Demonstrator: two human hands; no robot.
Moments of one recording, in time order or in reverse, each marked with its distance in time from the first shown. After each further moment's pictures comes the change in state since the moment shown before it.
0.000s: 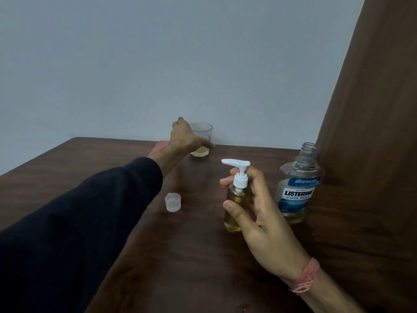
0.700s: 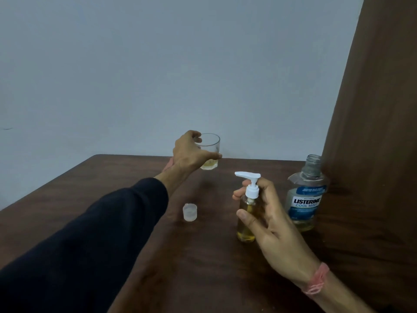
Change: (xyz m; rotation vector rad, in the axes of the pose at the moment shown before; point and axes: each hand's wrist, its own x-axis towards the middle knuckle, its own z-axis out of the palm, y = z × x) left_hand -0.027 -0.012 -0.026 -0.109 0.115 0.129; right_hand -0.004 -0.006 0.004 -0.029 0.049 0.016
